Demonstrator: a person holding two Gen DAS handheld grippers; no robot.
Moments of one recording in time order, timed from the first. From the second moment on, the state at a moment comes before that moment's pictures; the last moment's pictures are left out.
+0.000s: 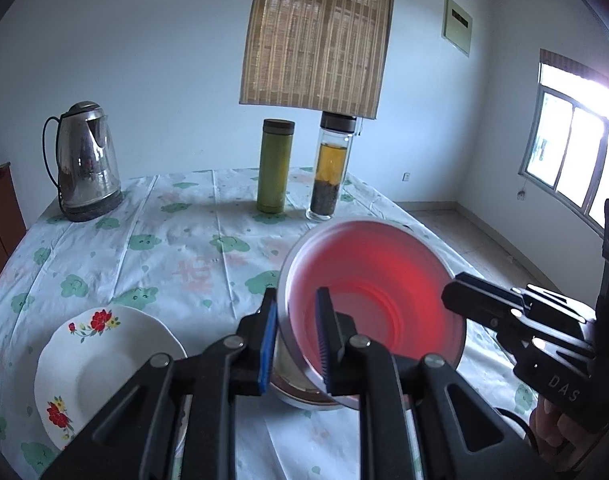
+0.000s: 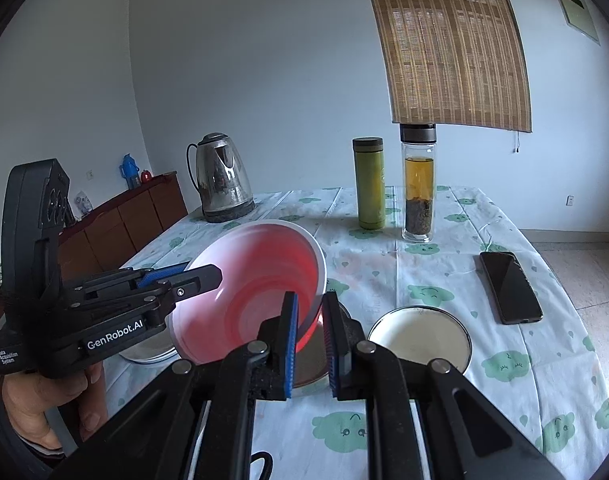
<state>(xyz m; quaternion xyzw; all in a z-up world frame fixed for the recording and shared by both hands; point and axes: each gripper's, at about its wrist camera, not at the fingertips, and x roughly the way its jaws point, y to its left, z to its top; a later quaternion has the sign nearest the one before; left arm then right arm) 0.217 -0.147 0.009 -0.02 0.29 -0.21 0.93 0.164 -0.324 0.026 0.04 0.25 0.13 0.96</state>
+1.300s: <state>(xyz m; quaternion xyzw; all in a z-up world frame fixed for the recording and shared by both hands) 0.244 -0.157 -0.034 -0.02 0.33 -0.19 0.92 0.199 -0.326 -0.017 0.06 0.28 0.11 0.95</state>
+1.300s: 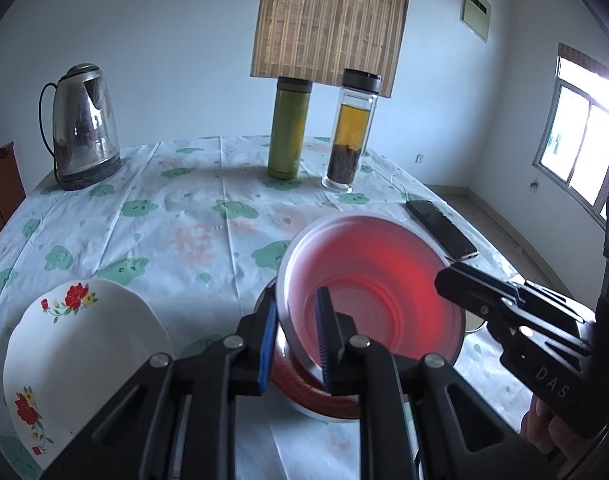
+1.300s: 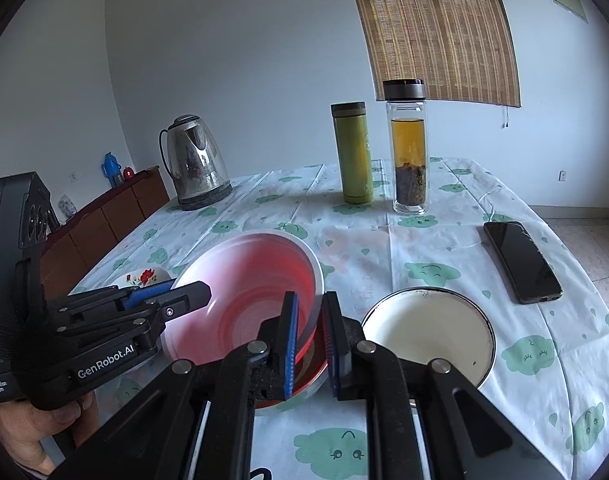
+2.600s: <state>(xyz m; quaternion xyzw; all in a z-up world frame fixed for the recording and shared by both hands) 0.252 -0.154 -0.049 -0.02 0.36 -0.19 0.91 0.209 -0.322 -0.038 0.05 0.31 0.10 0.94</state>
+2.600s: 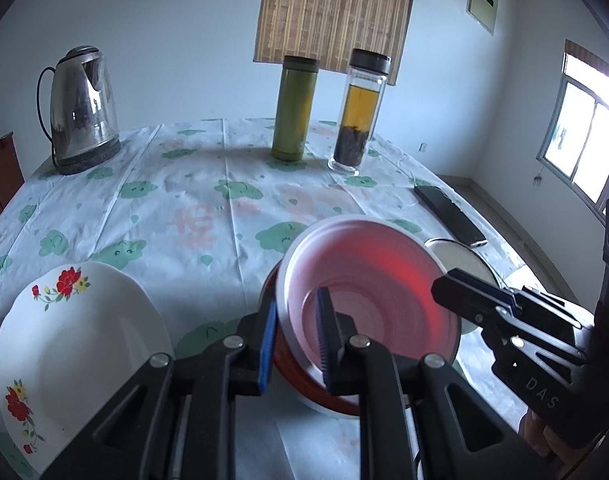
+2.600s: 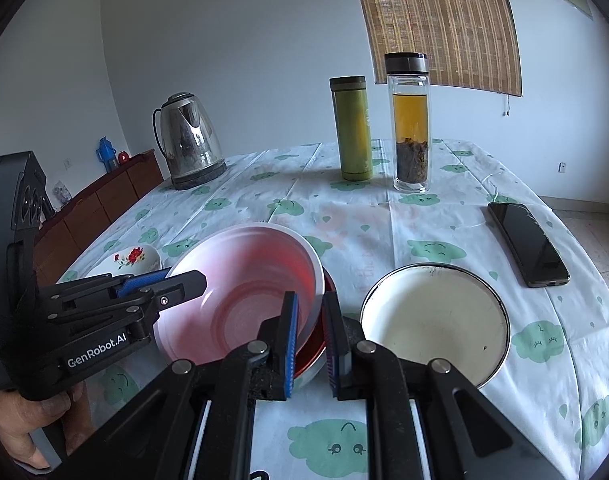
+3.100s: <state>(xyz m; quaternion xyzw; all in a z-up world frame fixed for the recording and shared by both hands) 0.255 -0.154 -0.054 -0.01 0.37 -0.19 0.91 0.210 -0.320 -0.042 0.05 0.32 0.10 0.94</state>
